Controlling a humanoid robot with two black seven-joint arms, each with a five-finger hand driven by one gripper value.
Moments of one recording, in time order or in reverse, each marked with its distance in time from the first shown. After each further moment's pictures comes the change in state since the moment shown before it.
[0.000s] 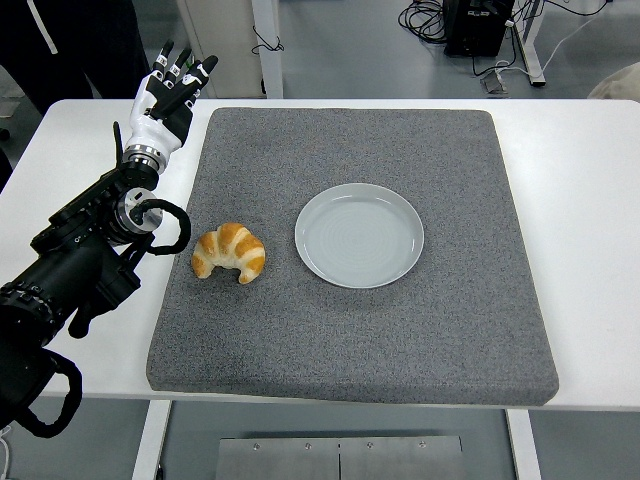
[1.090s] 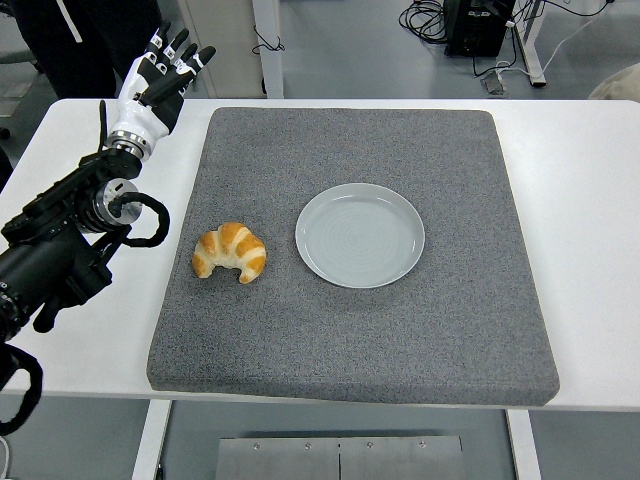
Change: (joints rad) left arm -0.019 0.128 0.127 -0.140 0.022 0.009 0.002; right arm 0.000 0.000 0.000 0.000 0.000 0.000 0.000
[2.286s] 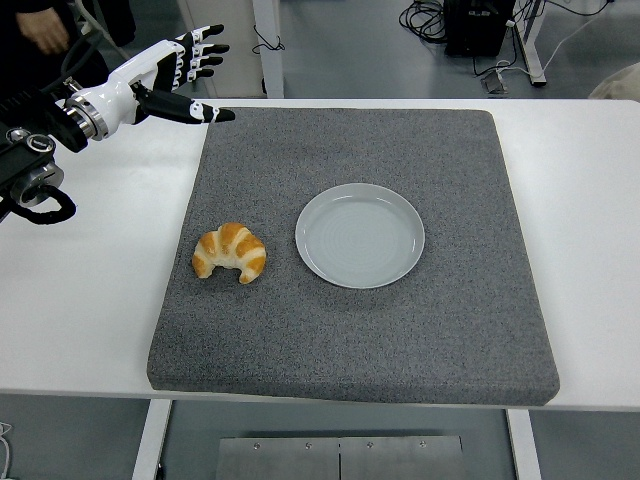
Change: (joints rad) left arm -0.109 0.377 0.309 -0.417 0.595 -0.019 0.085; right arm -0.001 0.000 0.000 0.000 0.000 0.000 0.000
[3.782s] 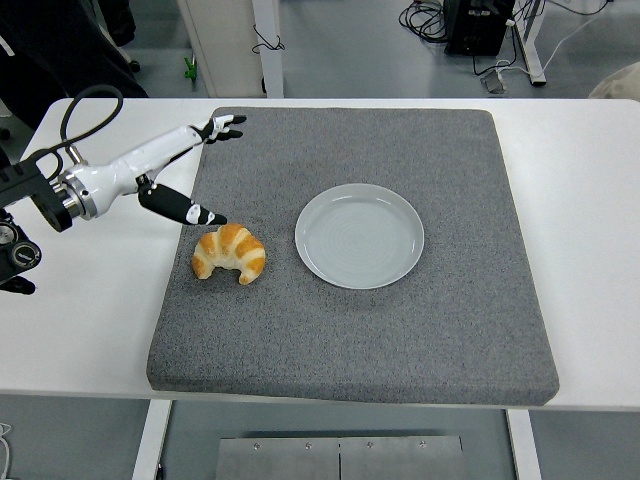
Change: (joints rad) left arm 0.025 0.301 0.229 -0.558 0.358 0.346 0.107; right arm 0.000 0.000 0.000 0.000 0.000 0.000 0.000
